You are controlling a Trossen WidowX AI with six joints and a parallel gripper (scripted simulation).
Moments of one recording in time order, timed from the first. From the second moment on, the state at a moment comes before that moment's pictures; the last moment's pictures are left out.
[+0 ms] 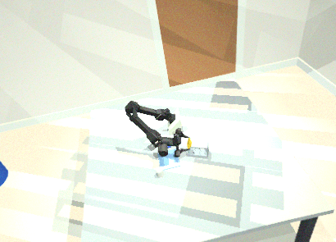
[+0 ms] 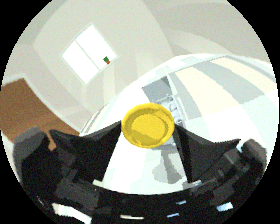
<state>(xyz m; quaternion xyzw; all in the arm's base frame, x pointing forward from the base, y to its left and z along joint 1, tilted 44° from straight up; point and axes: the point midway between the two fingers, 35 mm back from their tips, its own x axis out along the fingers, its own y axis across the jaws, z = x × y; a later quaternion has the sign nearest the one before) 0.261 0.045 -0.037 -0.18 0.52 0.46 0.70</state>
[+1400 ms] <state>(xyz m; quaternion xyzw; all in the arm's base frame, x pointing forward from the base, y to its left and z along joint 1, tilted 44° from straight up) 0.268 0.034 -0.033 -0.34 0.23 0.53 0.74</state>
